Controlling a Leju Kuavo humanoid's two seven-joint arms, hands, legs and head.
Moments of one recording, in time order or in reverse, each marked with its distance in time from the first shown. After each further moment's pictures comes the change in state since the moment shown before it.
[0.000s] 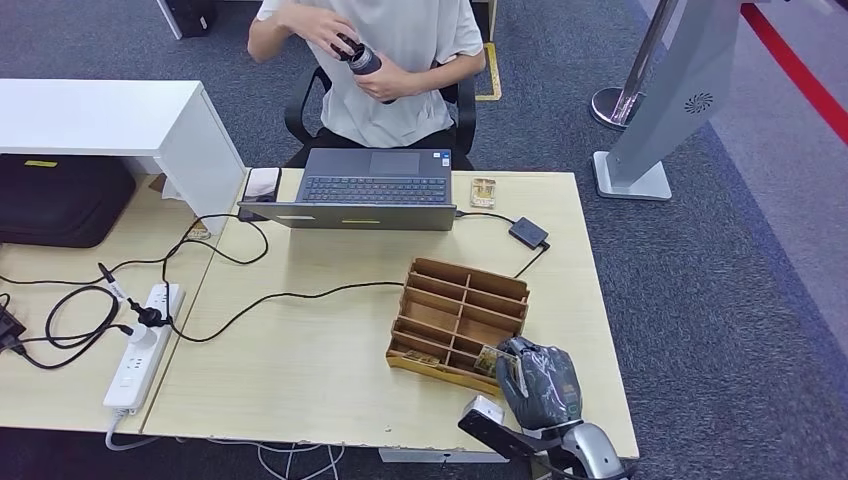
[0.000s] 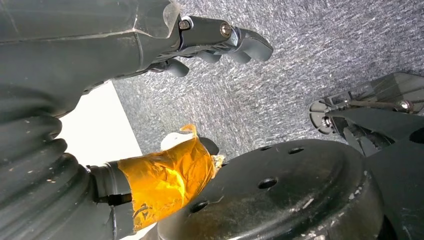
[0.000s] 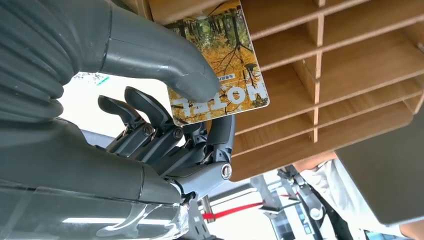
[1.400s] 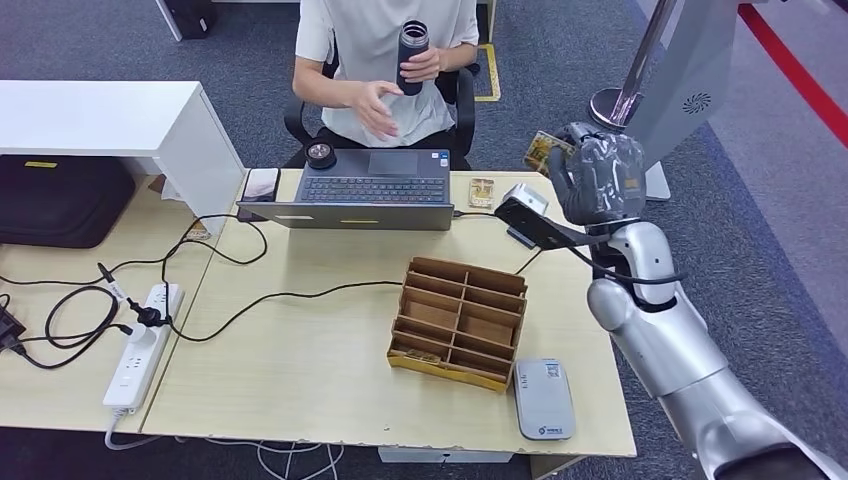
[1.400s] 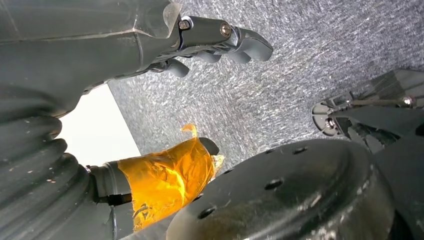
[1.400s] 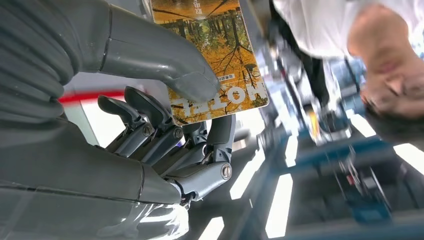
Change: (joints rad) left arm -0.010 0.014 0.013 0.000 -0.107 -0.041 -0.009; right arm -0.669 -0.056 0.013 0.157 0.058 -0.005 0.117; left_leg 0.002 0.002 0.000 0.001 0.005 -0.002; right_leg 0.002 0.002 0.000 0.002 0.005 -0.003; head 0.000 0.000
